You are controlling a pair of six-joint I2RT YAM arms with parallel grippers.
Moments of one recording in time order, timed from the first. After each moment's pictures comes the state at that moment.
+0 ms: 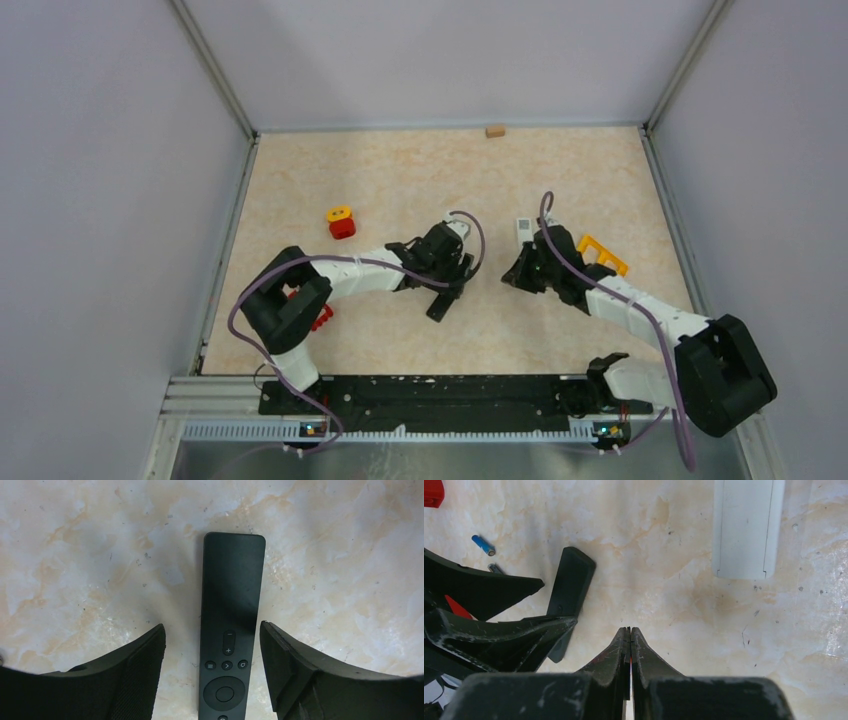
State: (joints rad) left arm -0.86 1.73 1.00 -0.20 -0.03 -0.40; right arm 0.51 1.18 0.55 -0.16 -0.07 0.76
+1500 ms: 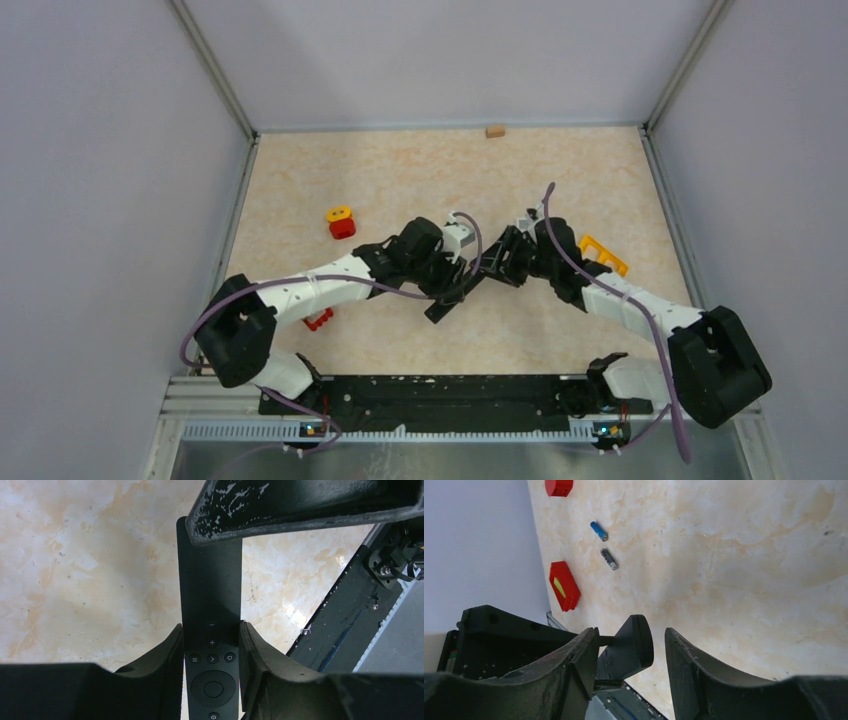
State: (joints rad) left arm -0.86 1.47 0.94 -0.26 0.29 -0.23; right arm 0.51 1.21 0.56 0.08 -0.33 0.98
